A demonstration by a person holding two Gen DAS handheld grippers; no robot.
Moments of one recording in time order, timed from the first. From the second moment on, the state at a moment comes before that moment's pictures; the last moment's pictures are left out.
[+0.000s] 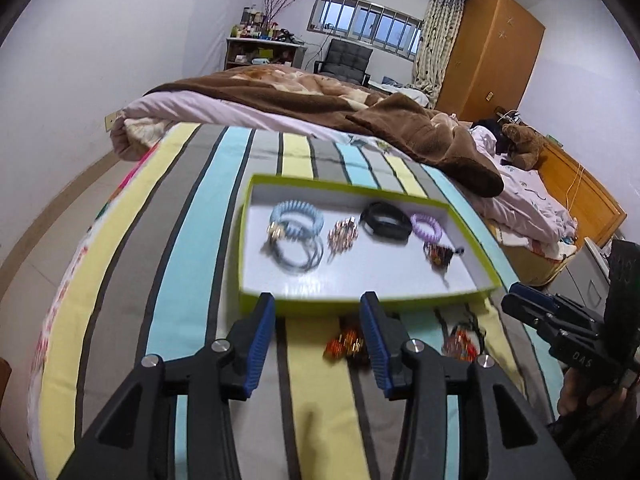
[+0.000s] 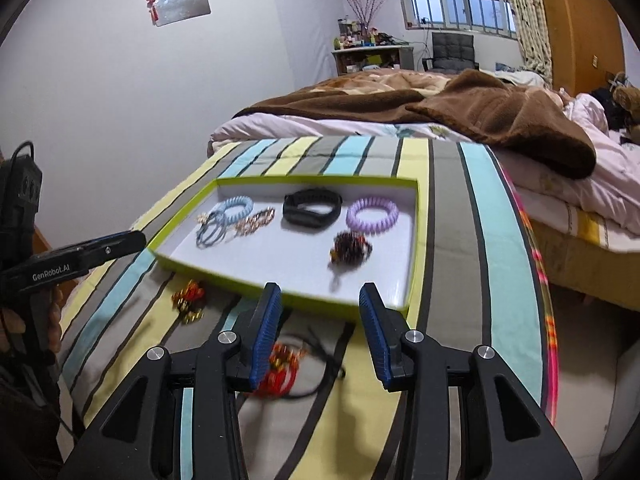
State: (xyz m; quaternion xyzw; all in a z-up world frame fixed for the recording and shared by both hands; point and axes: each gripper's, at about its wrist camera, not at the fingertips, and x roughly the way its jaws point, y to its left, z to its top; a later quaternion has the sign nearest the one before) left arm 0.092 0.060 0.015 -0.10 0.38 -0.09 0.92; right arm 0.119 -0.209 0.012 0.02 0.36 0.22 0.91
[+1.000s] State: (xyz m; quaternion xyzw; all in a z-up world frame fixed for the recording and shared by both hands) left arm 0.061 0.066 -0.006 -0.10 0.39 -0.09 0.91; right arm 0.103 -0.143 -0.022 -0.08 0.40 0.23 0.88
